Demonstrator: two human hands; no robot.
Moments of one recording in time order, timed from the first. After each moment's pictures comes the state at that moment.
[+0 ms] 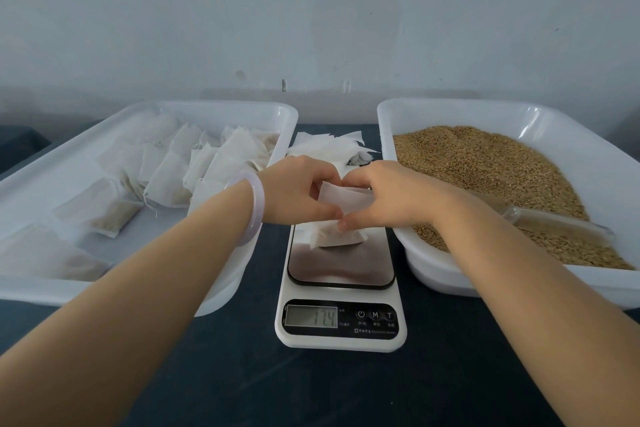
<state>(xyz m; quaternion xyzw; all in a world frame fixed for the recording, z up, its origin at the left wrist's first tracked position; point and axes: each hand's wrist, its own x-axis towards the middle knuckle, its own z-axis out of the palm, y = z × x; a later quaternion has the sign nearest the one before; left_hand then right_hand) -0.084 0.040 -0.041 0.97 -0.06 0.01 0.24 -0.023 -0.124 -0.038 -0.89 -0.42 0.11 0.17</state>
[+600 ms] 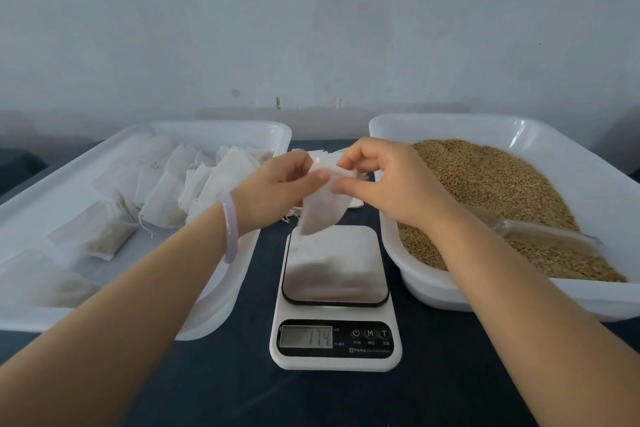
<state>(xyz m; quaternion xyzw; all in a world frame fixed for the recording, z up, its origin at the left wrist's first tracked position) -0.083 0.044 -0.037 0.85 -0.04 0.09 0.52 -0.025 -0.131 -0.031 -0.79 -0.39 -0.03 0.48</state>
